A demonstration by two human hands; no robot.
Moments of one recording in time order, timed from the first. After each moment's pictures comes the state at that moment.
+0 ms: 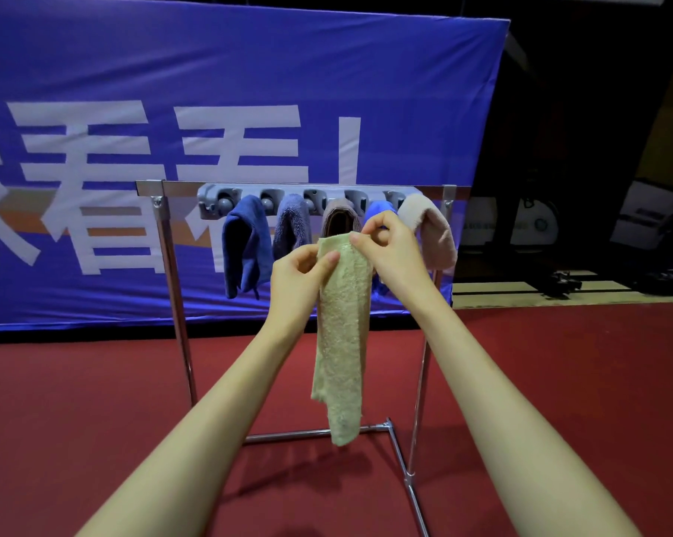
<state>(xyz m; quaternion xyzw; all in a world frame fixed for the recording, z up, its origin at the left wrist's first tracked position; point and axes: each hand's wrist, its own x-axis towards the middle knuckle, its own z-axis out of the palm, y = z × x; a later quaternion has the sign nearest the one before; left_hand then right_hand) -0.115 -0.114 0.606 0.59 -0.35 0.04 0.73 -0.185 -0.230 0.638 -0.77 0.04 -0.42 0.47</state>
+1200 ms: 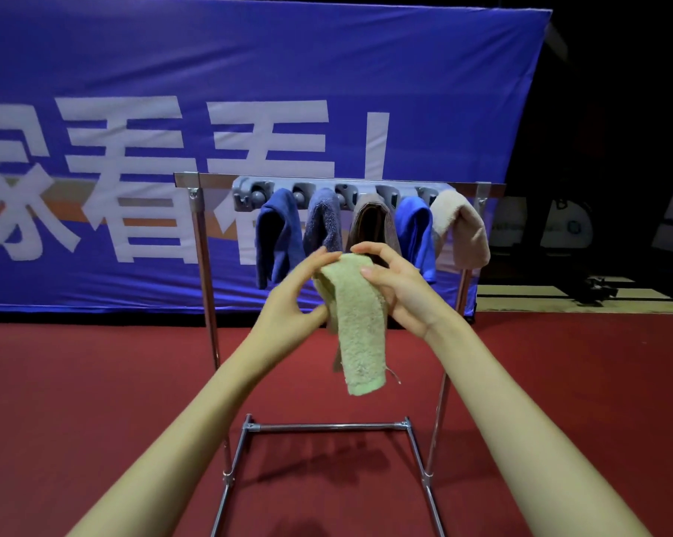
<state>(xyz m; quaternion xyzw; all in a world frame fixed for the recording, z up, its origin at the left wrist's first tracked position) -0.107 -0.045 0.577 0.69 -0.46 0.09 0.54 -0.178 -0.213 0.604 -0.66 -0.09 -0.16 0.72</state>
